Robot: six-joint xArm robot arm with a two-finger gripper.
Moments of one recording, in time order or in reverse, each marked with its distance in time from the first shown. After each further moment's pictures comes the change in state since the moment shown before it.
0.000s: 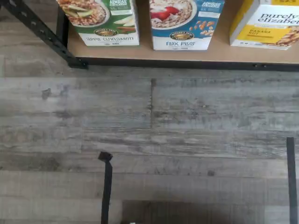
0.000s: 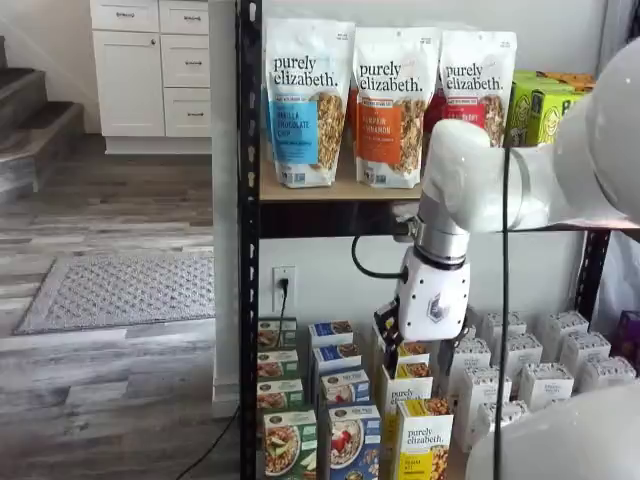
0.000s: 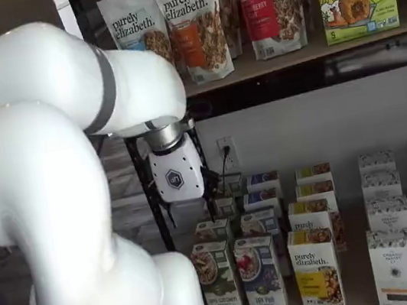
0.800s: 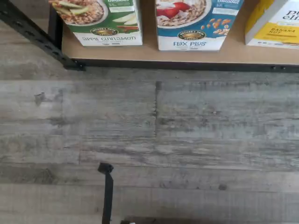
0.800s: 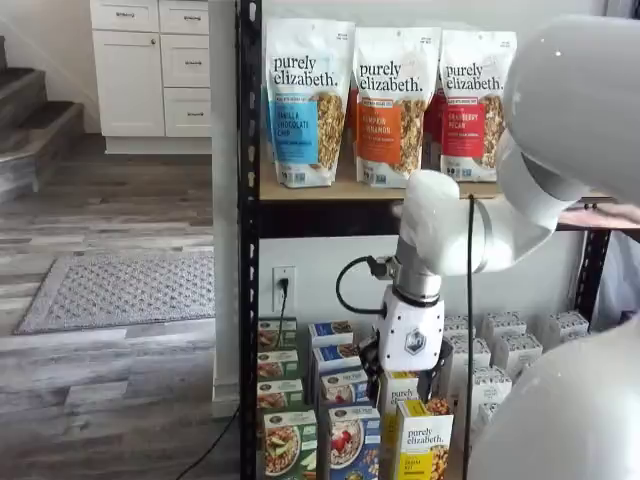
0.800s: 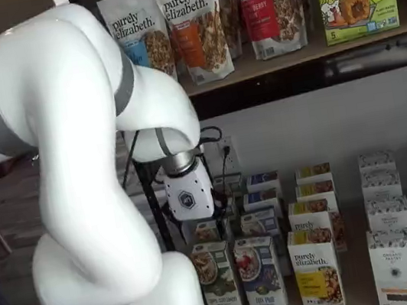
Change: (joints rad) arm 0.017 0.314 -0.015 0.019 -0.273 -0.008
